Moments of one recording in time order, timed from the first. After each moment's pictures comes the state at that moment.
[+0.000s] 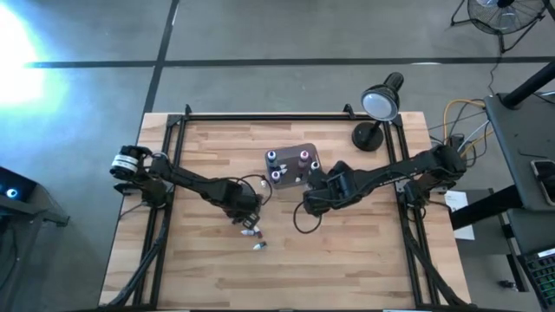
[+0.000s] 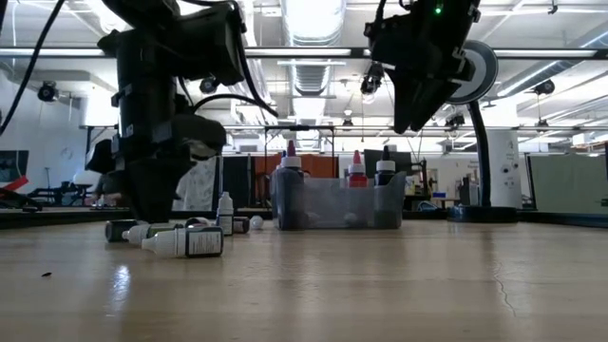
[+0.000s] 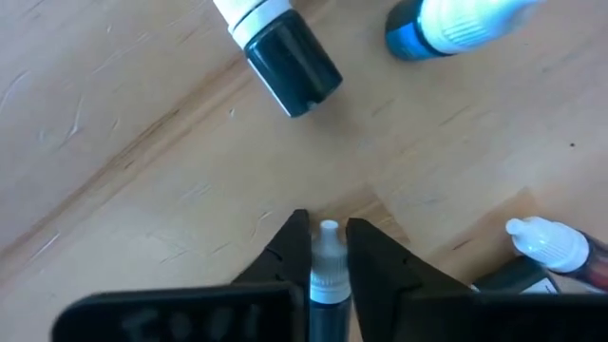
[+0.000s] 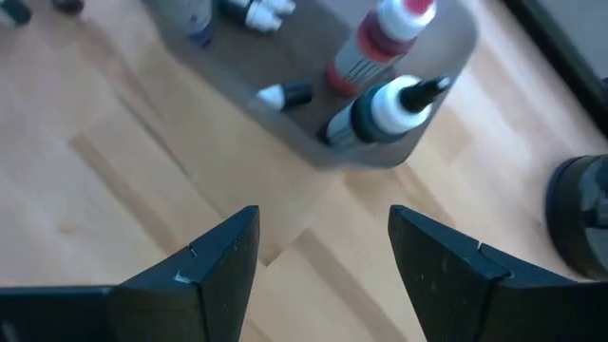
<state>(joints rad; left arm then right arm) -0.17 1.67 0.93 -0.64 0.02 -1.09 0.21 1.68 1.32 -1.06 0.53 0.86</state>
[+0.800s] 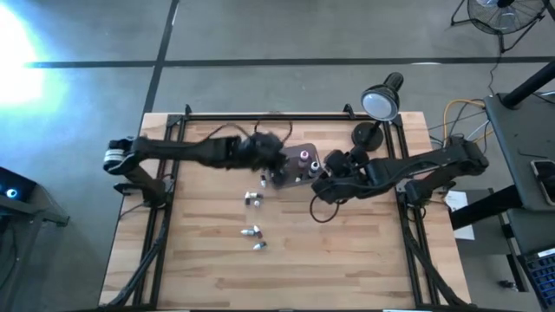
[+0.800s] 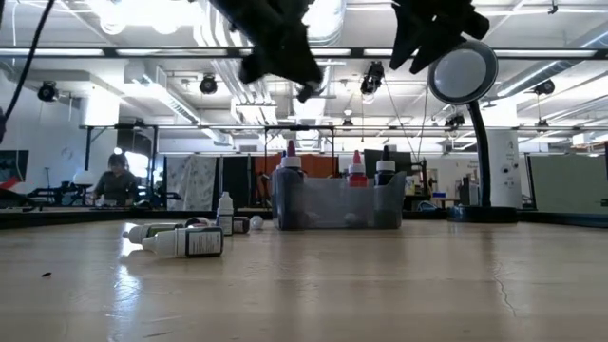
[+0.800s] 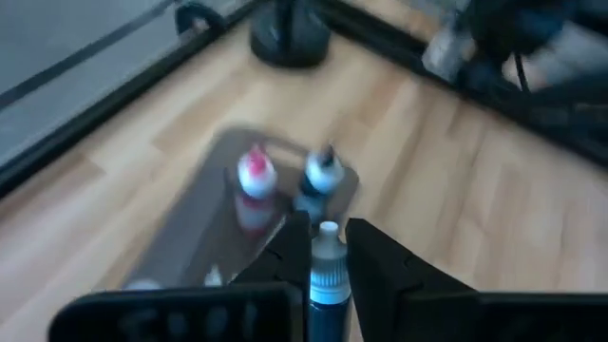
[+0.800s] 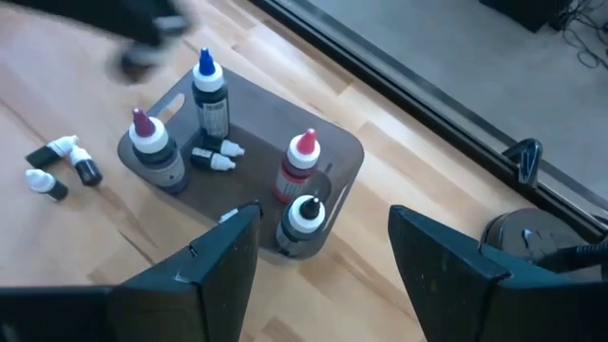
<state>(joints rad) 0.09 1.56 1.32 -0.36 -0.24 -0.41 0.22 1.46 1.33 -1.07 0.78 0.92</state>
